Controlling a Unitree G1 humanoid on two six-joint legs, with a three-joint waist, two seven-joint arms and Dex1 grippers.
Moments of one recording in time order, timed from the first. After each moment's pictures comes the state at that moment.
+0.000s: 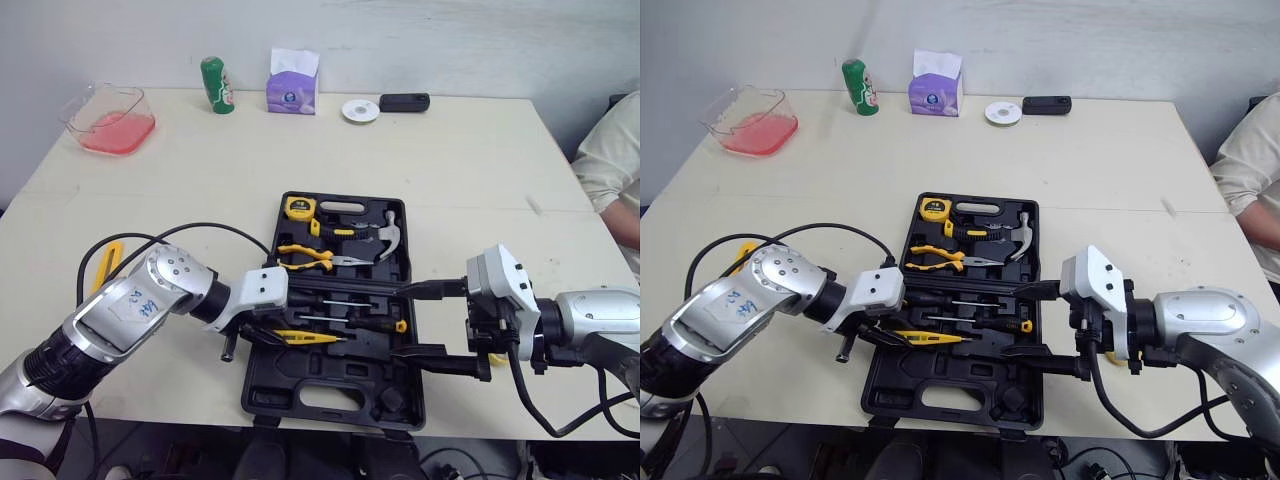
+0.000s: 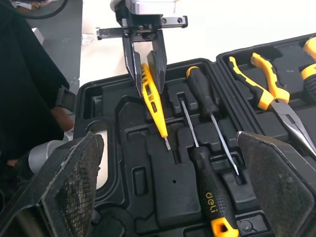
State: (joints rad) left arm -0.64 0.94 -0.46 -0.37 -0.32 0.80 -1.14; right arm -0.17 -0.99 -0.18 -0.71 0.90 0.79 0.92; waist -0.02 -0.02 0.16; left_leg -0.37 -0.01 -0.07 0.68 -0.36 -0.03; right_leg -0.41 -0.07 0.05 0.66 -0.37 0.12
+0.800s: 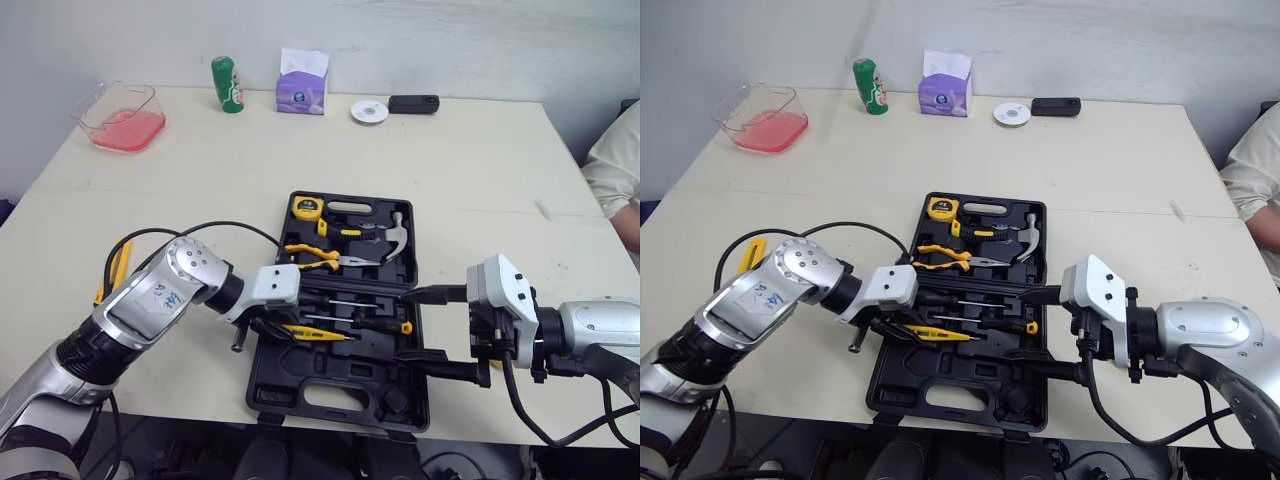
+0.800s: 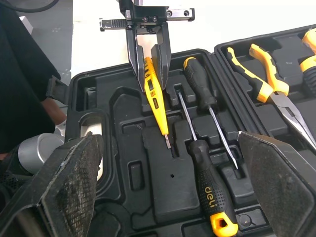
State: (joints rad) left arm -0.68 0.85 -0.48 -0.29 -0.22 0.74 -1.22; right arm -0.10 -1.00 -0.20 -0.74 0.86 0.78 0.88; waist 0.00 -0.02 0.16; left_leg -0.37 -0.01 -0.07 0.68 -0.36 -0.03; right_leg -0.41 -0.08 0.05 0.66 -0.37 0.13
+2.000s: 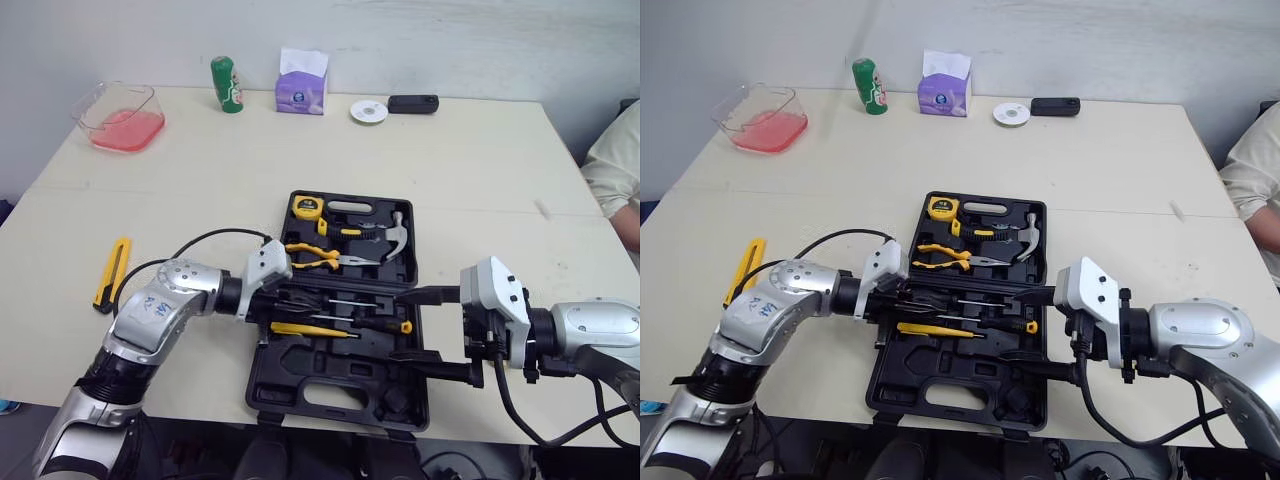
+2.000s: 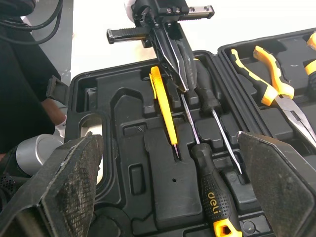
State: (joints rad) left arm -0.49 0.65 -0.21 -0.25 -0.40 0.81 -1.04; right arm -0.11 -0.99 -0.16 -0.75 0.85 0.76 0.87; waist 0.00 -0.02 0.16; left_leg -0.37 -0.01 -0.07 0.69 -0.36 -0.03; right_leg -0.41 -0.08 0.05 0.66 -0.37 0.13
